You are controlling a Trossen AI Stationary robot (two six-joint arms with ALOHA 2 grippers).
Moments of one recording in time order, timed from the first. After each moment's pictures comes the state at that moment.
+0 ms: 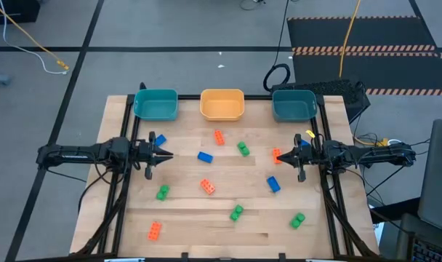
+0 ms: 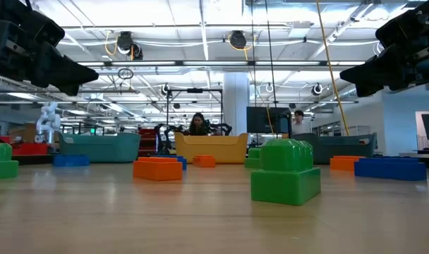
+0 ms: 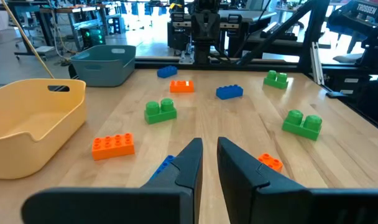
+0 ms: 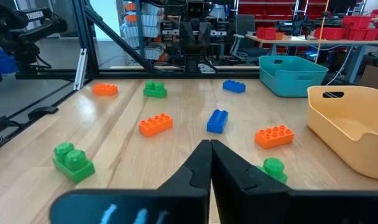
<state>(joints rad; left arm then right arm) 0.01 0.14 0.05 -0.04 0.01 -0.01 0.05 0.14 0.02 0.02 0.05 0.01</state>
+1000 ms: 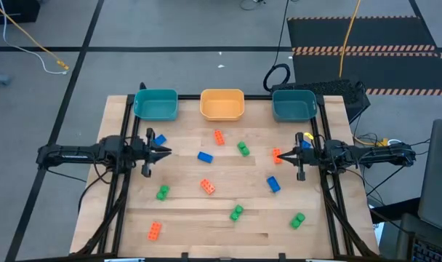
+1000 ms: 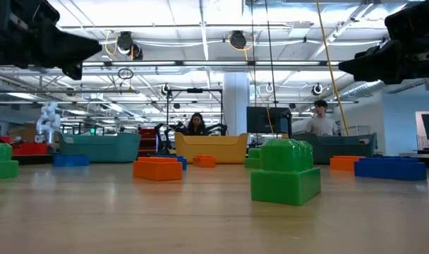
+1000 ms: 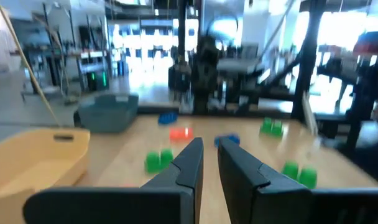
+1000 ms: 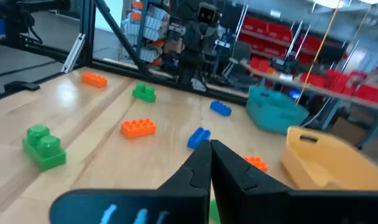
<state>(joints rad) 0.01 0.14 0.05 0.17 0.01 -0.03 0.05 0.14 0.02 0.09 0.05 -0.26</state>
